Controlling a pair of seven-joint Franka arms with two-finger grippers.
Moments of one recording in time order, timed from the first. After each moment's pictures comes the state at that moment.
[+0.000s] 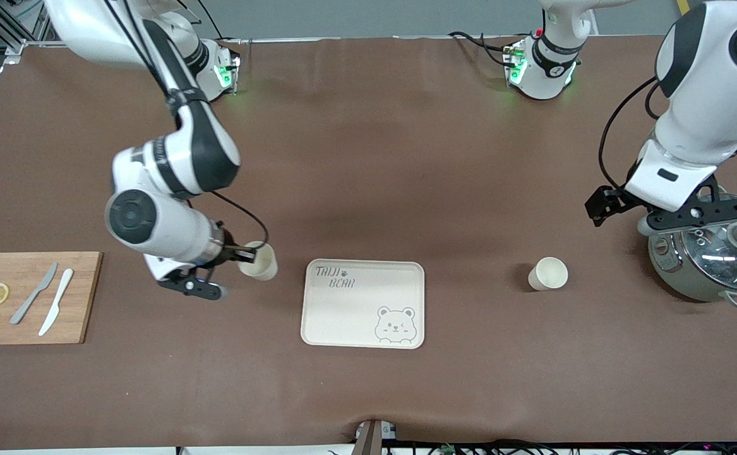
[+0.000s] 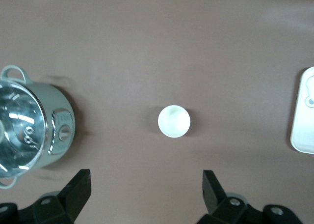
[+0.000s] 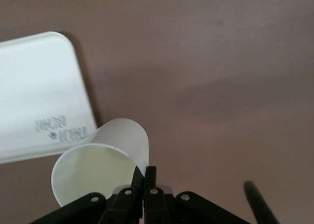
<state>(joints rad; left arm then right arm) 0.12 0.08 -0.35 -1.65 0.19 1.83 -0.34 0.32 0.44 -0.04 -1.56 0.14 1.89 0.43</state>
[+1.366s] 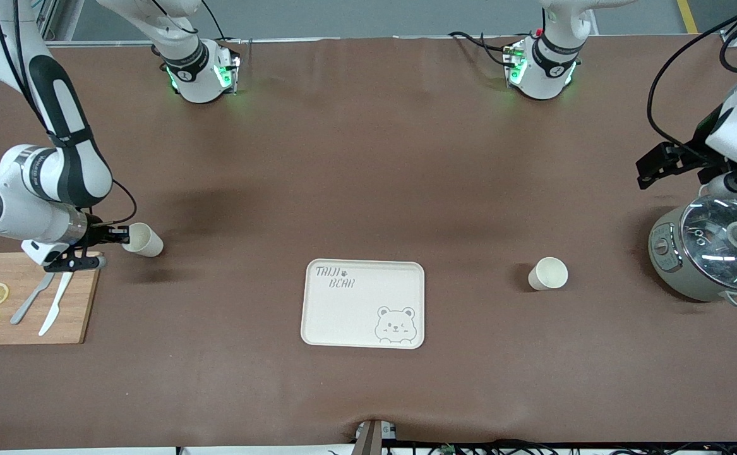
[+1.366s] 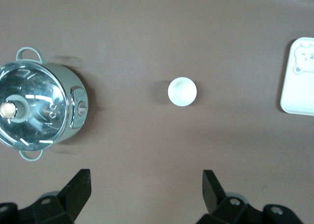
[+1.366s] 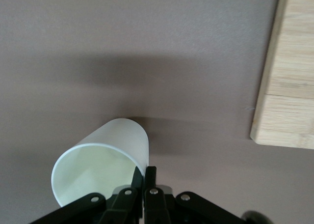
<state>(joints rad) 0.03 0.04 -0.15 -1.50 0.06 1.56 -0.17 -0.15 0.37 -0.04 -2.05 0.04 2.25 -0.30</state>
